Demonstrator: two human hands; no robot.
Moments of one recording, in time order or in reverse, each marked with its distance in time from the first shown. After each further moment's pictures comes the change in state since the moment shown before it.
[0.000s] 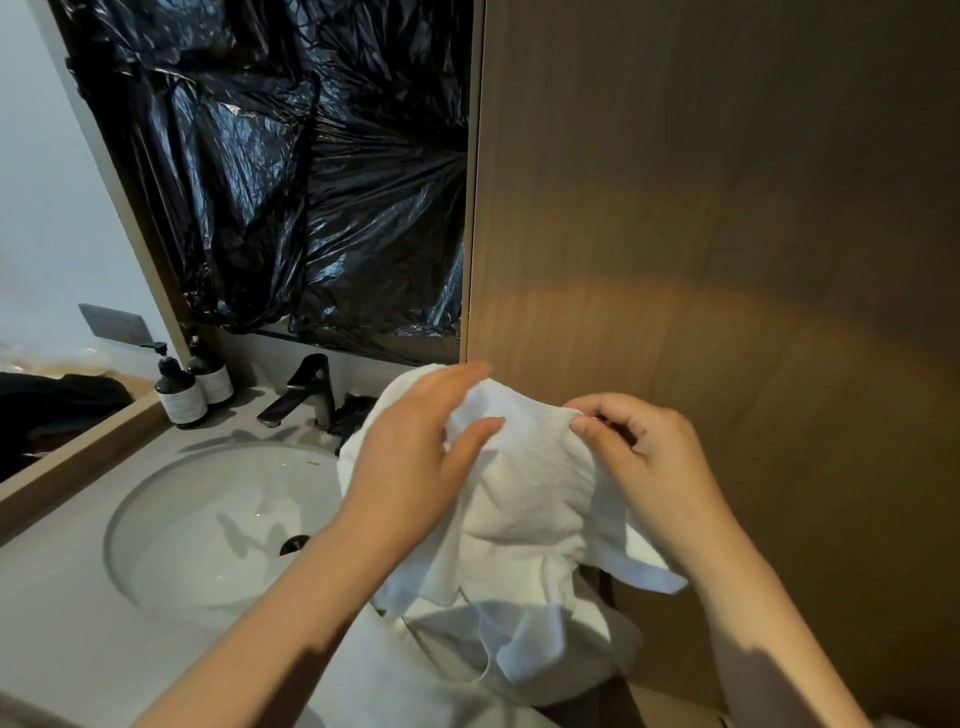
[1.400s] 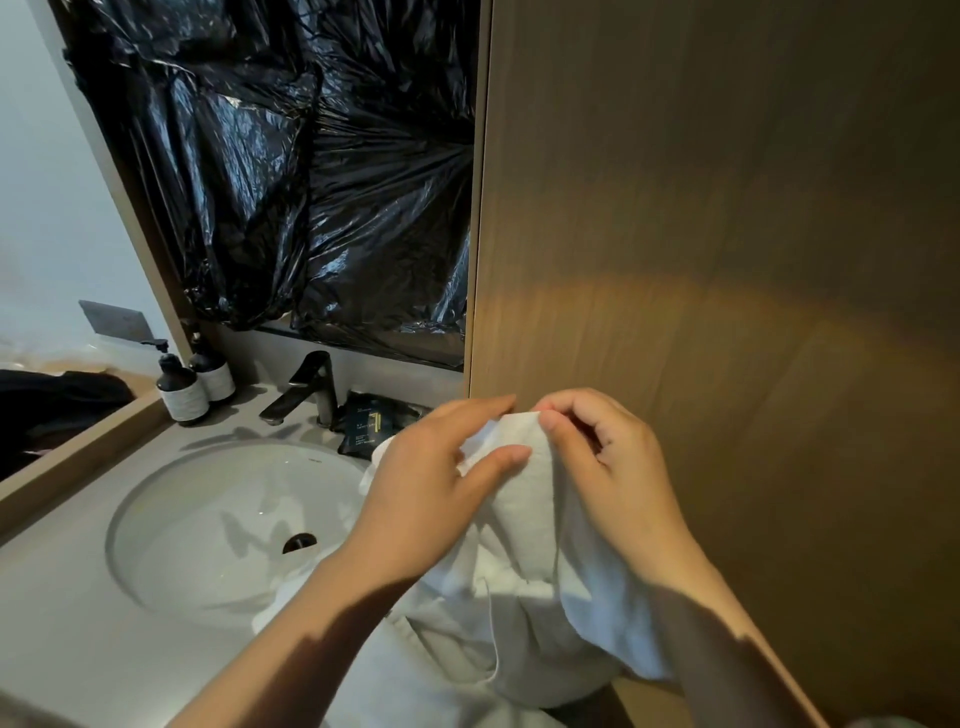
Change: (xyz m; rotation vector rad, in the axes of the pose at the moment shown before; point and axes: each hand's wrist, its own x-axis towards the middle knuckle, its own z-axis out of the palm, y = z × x) left_hand -0.012 0.003 0.004 -0.102 -0.121 -0.067; right_hand 0.003 -0.008 0.033 0.006 0.053 -0.054
